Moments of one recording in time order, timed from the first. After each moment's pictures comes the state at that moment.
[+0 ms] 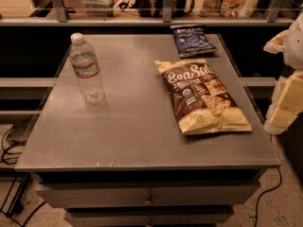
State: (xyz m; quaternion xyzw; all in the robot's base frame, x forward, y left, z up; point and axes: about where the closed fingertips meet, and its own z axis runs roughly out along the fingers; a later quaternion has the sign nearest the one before) arm 0.438 -0.217 0.976 -0.60 0.78 -0.03 0.16
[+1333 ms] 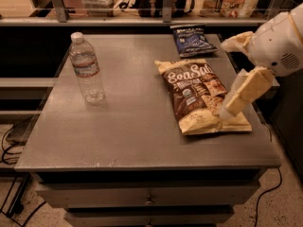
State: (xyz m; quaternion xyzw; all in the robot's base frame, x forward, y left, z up) arm 0.477 -0.142 0.965 -0.62 0.71 0.14 0.31
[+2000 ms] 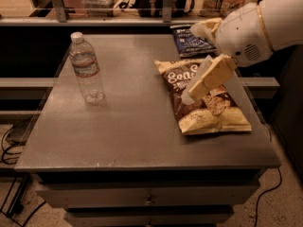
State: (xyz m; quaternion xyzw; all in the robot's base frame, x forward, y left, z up) arm 0.496 -0.069 0.992 -0.61 0.66 0.19 0.40
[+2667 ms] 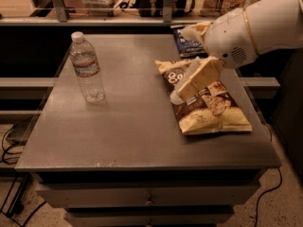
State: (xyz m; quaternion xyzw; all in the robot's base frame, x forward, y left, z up) arm 0.502 -0.049 0.983 -0.61 0.65 0.22 0.40
